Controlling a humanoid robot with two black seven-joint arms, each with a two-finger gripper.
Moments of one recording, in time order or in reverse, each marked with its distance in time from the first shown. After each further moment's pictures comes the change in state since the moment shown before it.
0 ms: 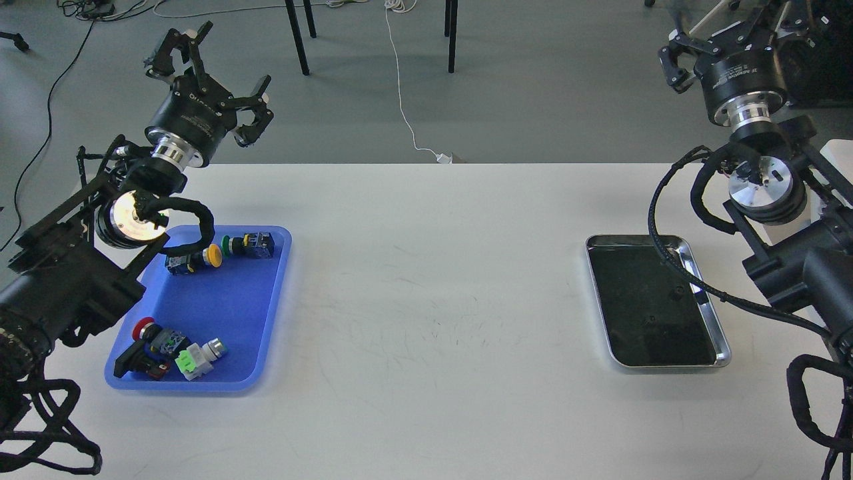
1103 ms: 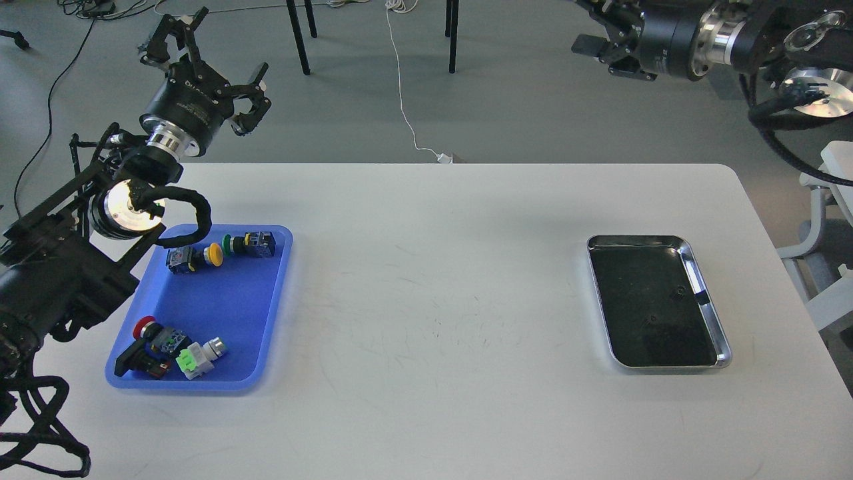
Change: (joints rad) left arm -0.004 0.040 -0.001 -0.095 -0.001 0.053 0.005; right arm 1.064 -0.269 -1.800 0.371 -0.156 0.076 -0.007
